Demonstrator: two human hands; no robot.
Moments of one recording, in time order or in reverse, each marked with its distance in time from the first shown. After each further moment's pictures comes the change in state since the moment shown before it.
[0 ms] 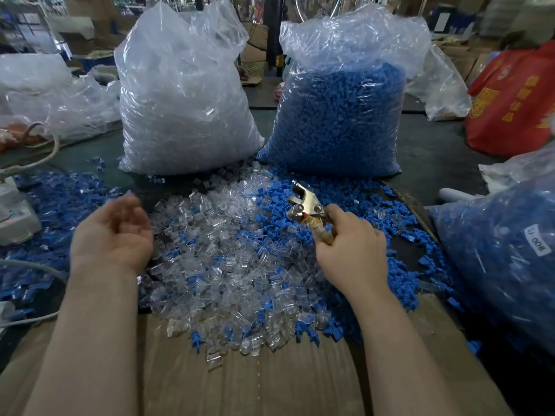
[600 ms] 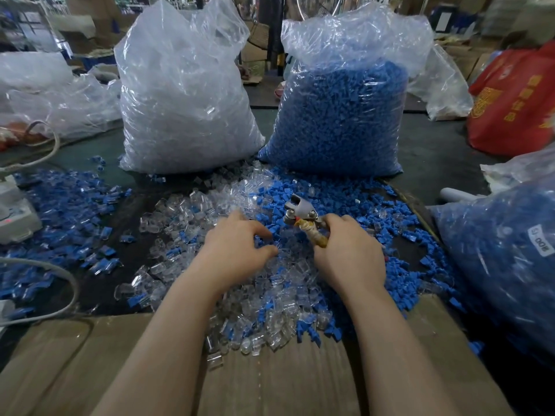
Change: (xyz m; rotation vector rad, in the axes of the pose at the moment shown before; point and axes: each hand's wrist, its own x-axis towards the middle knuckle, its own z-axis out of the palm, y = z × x) left_hand -0.049 -0.080 0.061 1.995 -0.566 0.293; right_hand 0.003 -0.004 0.006 -0.130 -0.101 0.082
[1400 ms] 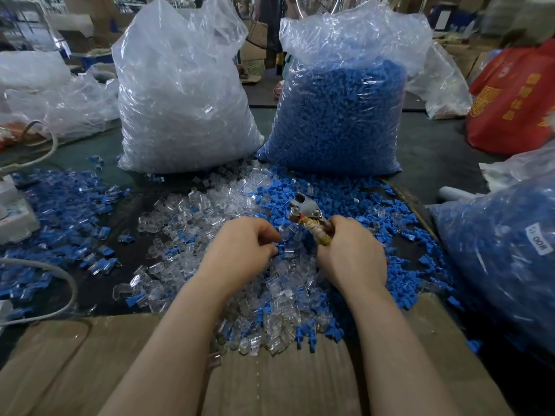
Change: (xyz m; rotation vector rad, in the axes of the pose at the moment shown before) left_hand 0.006 0.001 0.015 -0.247 0.129 0.054; right_hand 0.000 0.002 -0.003 0.076 -0.012 0.094
